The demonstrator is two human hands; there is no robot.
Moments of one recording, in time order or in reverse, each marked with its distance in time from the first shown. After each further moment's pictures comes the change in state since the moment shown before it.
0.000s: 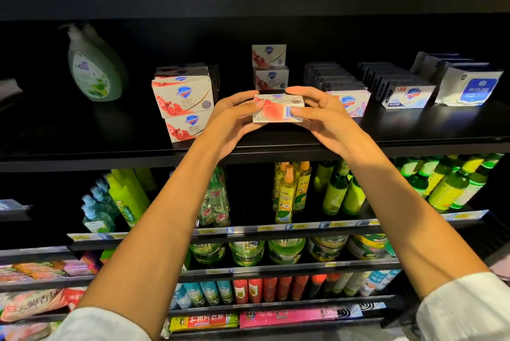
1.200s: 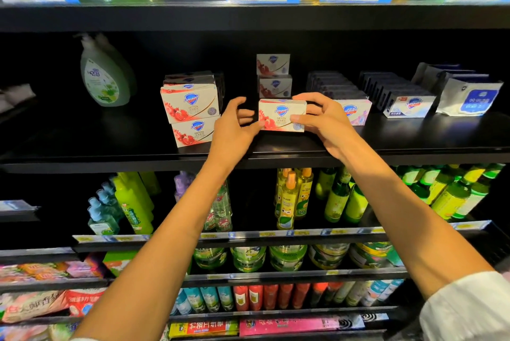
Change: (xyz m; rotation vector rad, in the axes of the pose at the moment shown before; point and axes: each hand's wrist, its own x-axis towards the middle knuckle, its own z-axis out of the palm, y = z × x) left_hand -0.018 -0.010 0.004 0.690 0.251 0.269; right_hand 0.011 0.002 0.001 -0.157 0.130 -0.007
